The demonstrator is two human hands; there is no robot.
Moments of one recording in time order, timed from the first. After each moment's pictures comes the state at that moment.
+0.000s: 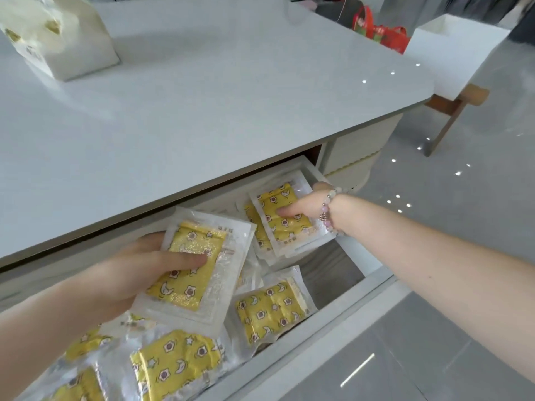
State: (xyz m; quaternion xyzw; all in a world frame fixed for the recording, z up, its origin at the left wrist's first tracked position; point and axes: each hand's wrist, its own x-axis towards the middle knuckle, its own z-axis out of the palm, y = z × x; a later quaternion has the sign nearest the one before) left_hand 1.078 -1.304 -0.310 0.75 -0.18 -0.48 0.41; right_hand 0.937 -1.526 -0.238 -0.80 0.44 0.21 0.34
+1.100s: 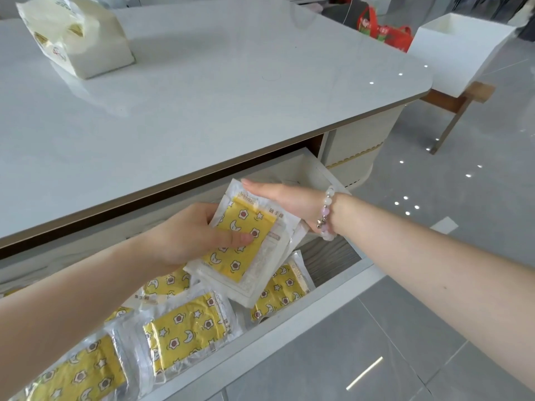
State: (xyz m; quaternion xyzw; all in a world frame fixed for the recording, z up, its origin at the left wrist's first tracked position) left_hand 1.011 -1.328 -0.232 0.73 -0.27 -0.48 0.41; right_hand 0.934 -1.491 -0.248 -0.78 0.19 0.20 0.56
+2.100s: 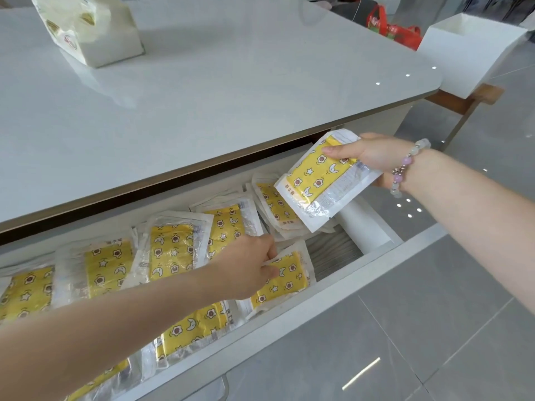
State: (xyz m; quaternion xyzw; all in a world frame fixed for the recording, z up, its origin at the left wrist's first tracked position) left_hand 0.967 -1.349 -0.281 0.83 -0.45 -0.32 0.10; right_hand 0.896 -1.558 -0.200 -0.72 0.36 0.01 0.59
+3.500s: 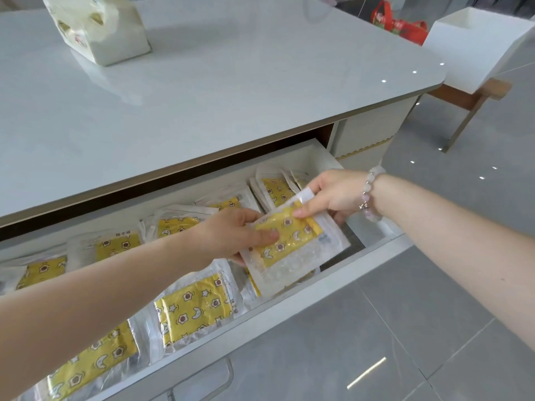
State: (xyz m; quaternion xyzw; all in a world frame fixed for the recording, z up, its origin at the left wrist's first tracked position) left_hand 0.991 -1.338 -0.257 0.73 -0.26 -0.51 0.36; right_hand 0.898 -1.515 -0.227 -0.80 0.27 0.23 0.49
